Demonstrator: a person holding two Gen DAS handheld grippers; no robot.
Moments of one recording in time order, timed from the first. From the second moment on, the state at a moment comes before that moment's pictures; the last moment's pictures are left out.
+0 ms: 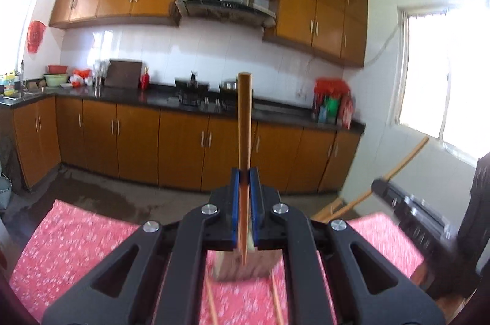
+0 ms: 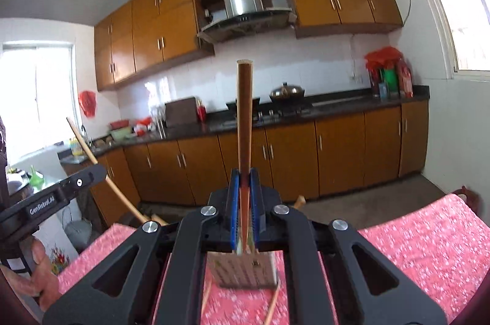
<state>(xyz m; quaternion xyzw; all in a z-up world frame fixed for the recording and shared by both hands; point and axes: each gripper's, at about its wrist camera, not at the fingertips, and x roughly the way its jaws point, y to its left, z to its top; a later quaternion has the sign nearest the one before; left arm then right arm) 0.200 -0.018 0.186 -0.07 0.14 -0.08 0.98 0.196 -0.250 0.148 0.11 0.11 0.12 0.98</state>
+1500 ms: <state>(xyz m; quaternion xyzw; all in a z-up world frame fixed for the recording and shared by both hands) 0.174 0.044 -0.030 -0.04 0.37 0.00 0.93 0.179 -0.229 -0.092 0.13 0.45 0.12 0.87</state>
